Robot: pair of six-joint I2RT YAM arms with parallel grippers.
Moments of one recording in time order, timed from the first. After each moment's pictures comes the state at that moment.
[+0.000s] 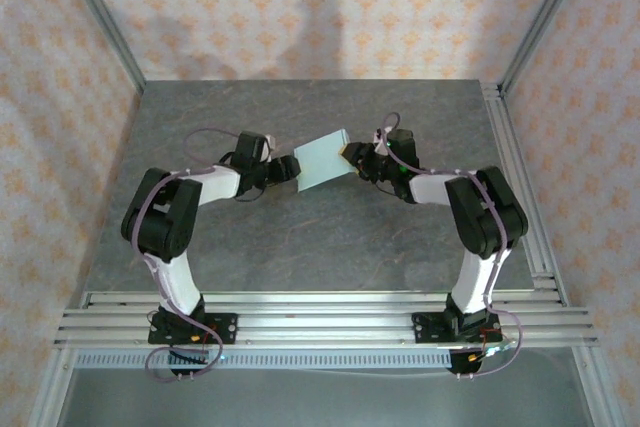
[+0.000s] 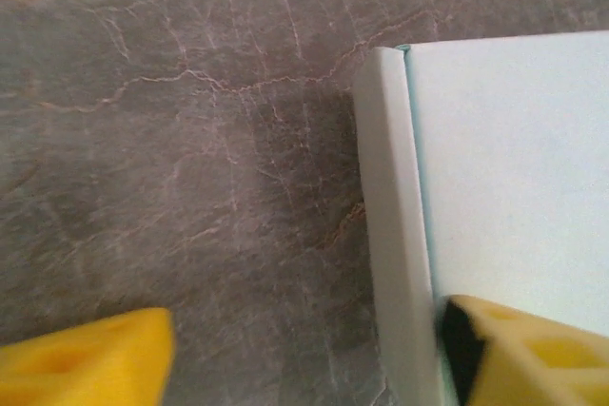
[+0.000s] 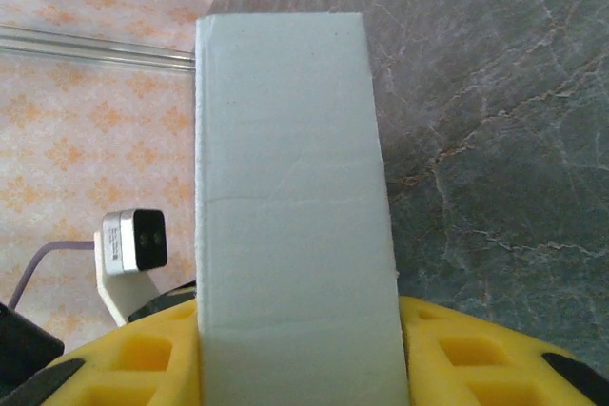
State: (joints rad) left arm -0.26 1.80 0.95 0.04 0.29 -0.60; right arm 0.35 1.83 0.90 0.48 -0.56 1.06
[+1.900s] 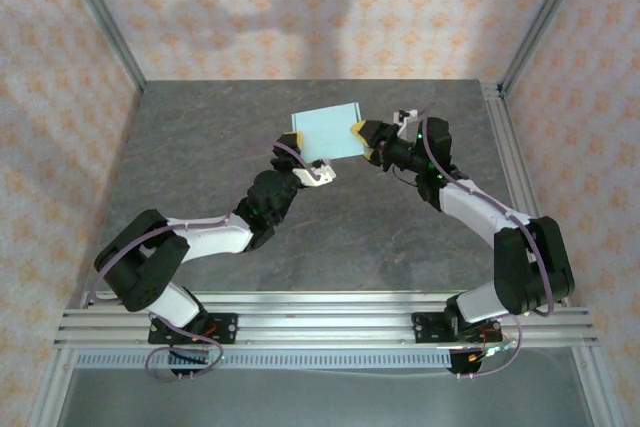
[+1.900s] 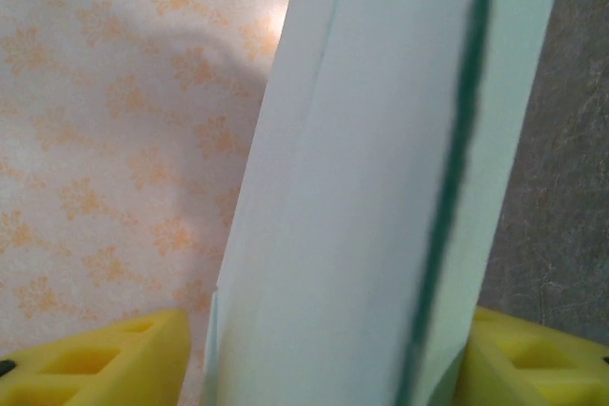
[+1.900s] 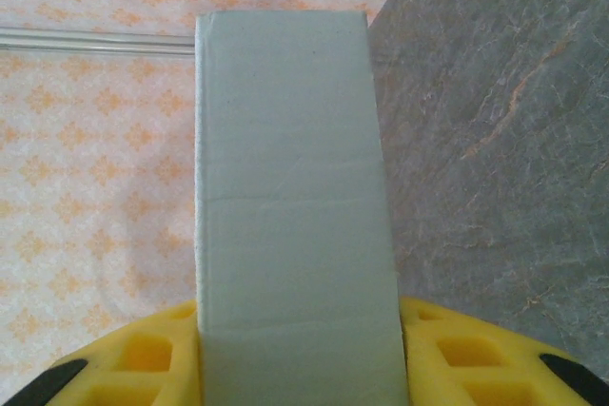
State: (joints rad) left arm -0.69 1.53 0.65 0.92 -0.41 1.11; right arm 0.30 1.44 0.85 0.43 -0.69 1.35
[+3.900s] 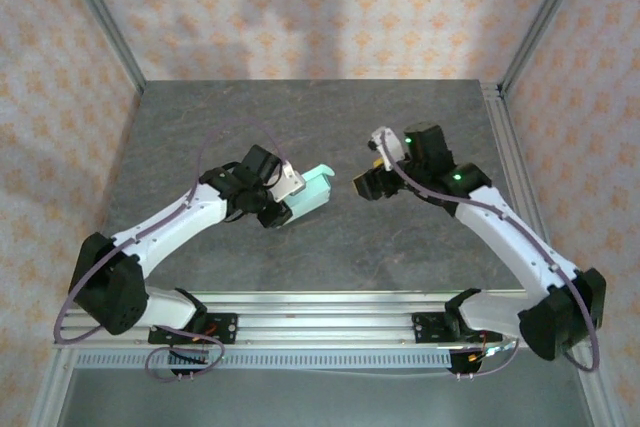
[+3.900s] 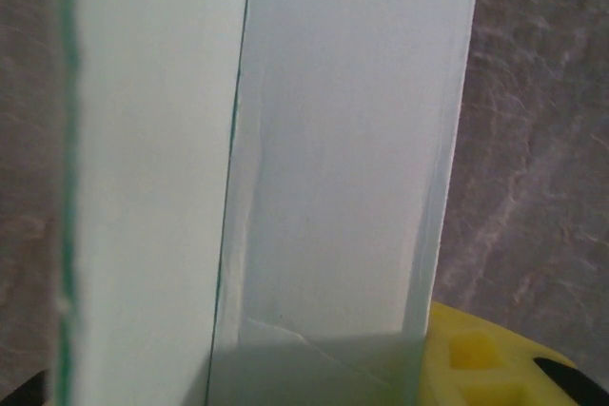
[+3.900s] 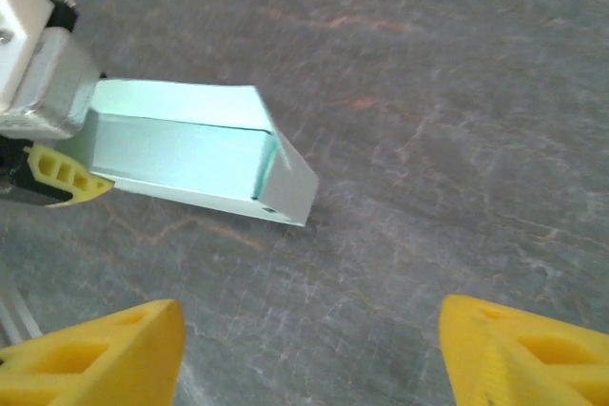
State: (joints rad) left arm -0.52 1.38 1.01 -0.77 0.13 0.29; right arm 0.49 1.22 1.09 -0.62 -0.34 -0.12
